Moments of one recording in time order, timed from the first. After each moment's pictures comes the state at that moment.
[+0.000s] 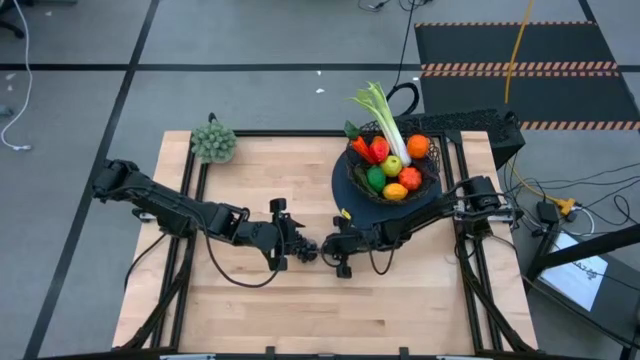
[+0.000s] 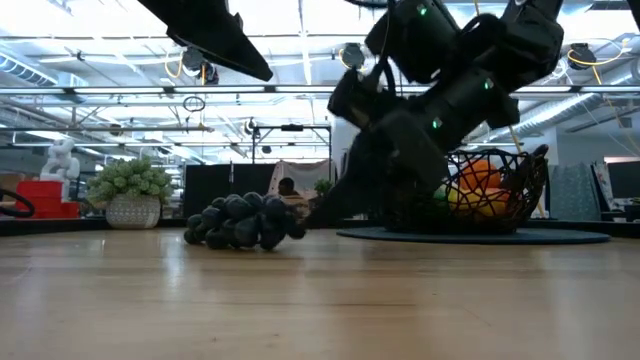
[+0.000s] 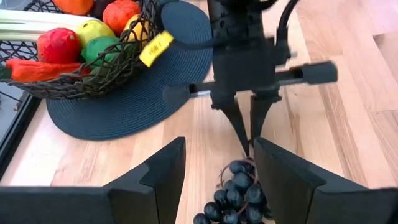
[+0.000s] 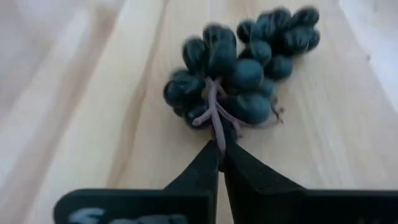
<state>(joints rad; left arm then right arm) -0.31 1.40 0.96 -0.26 -0.39 -0.05 0.19 1.93 0.86 0.43 0.10 0.09</state>
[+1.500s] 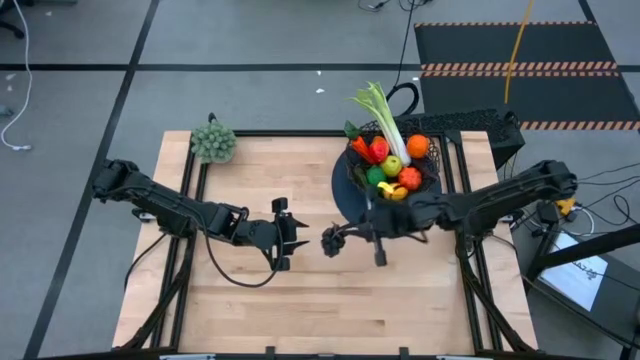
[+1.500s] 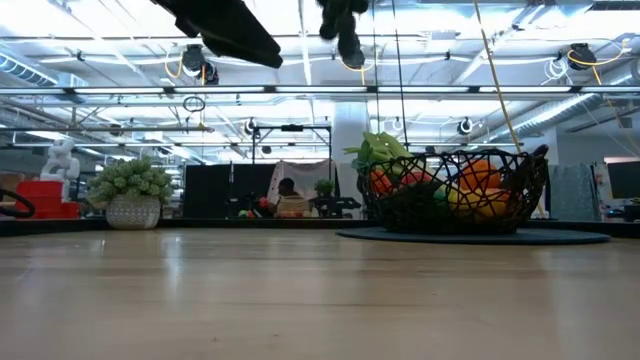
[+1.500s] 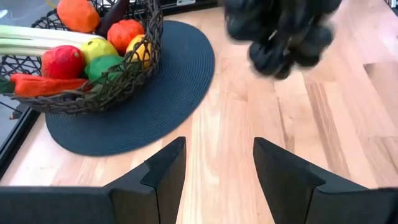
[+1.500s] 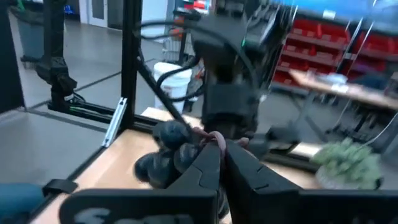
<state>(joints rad) -0.31 1.40 0.96 -0.18 -0.39 -0.05 0.25 1.26 0.86 0.35 0.11 -0.16</state>
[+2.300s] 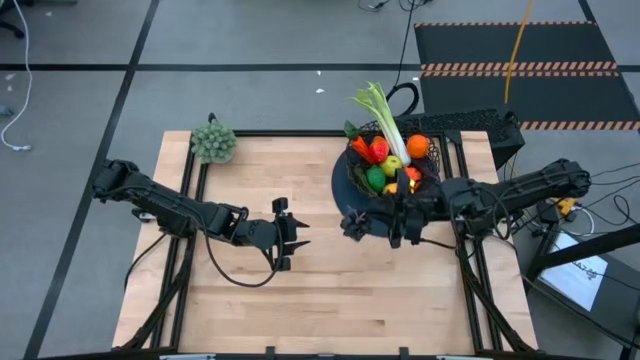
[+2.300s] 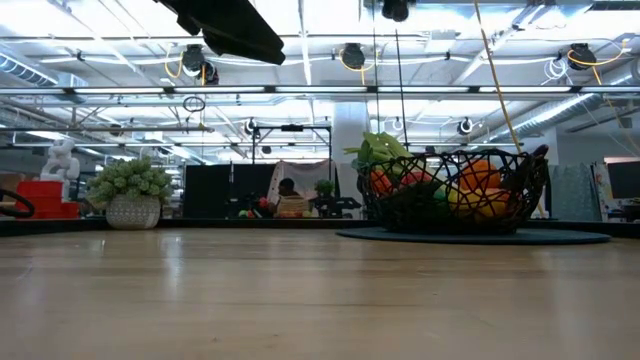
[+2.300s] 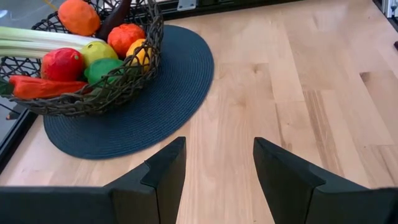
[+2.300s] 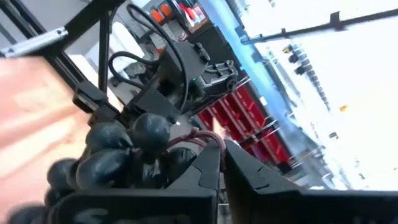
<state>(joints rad) -0.31 1.40 0.96 -0.16 -0.39 -0.06 0.25 1.05 0.86 0.25 0.19 -0.95</state>
